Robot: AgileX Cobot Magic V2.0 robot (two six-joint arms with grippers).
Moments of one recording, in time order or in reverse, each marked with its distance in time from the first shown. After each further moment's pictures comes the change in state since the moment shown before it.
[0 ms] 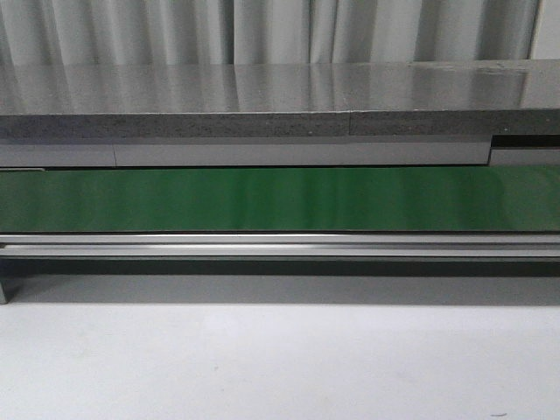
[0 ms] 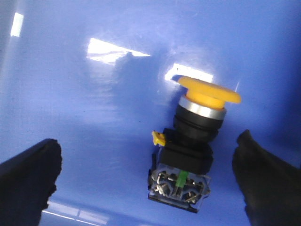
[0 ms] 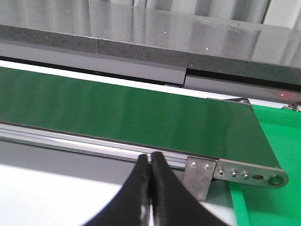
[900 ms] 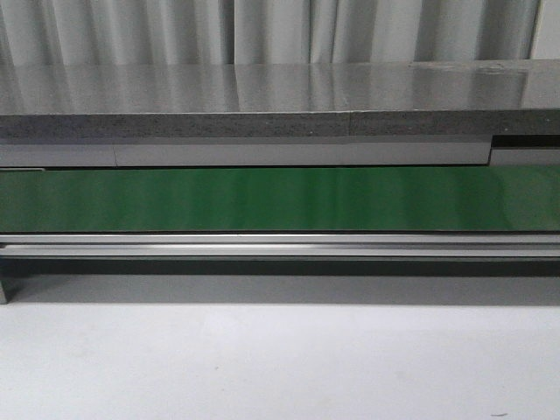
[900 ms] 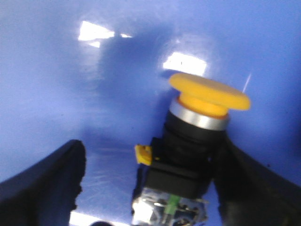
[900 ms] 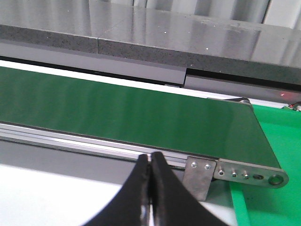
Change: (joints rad) left arm 0.000 0.078 -0.001 -0.025 -0.020 0.000; right arm 0.000 0.000 0.000 0.000 0.000 0.000
